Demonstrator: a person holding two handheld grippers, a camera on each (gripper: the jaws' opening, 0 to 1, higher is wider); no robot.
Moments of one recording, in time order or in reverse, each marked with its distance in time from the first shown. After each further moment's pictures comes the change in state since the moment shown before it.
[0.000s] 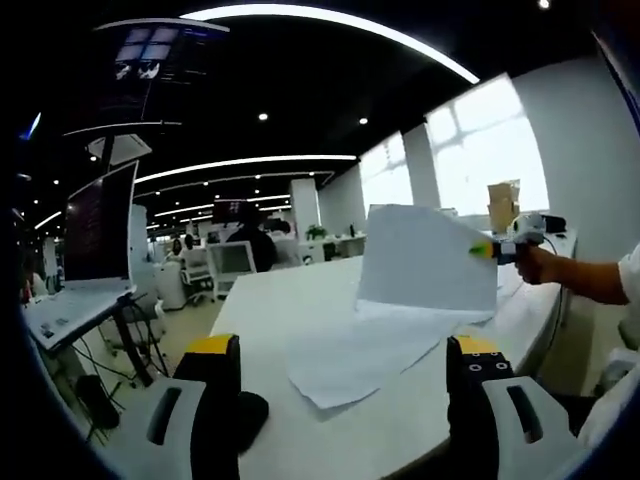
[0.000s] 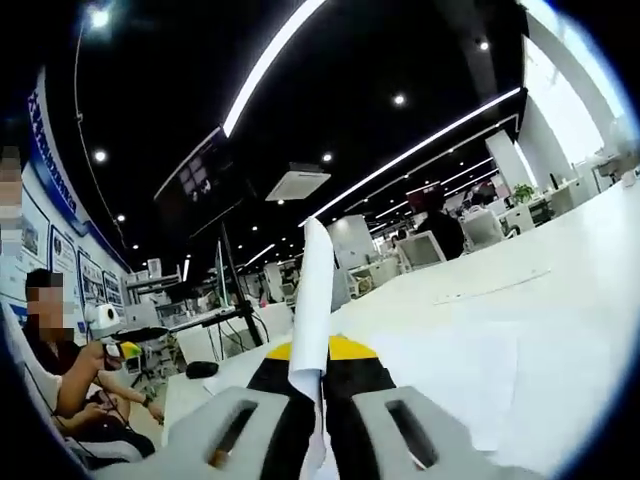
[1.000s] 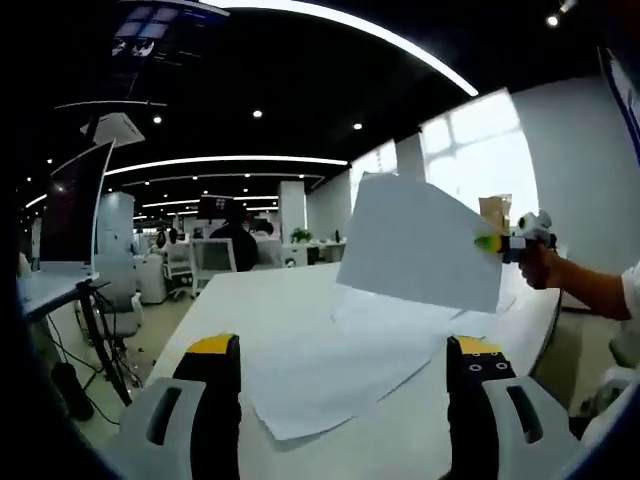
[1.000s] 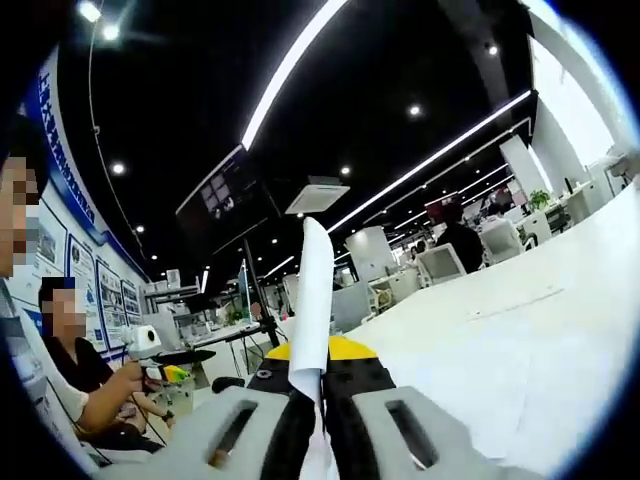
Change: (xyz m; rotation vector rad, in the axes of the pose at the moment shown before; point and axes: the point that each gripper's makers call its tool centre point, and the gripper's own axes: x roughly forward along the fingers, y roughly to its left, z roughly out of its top) left arm 0.052 -0.031 -0.004 -0.063 -0.027 -0.069; right arm -0.014 0.030 0.033 0.008 -0.055 0.095
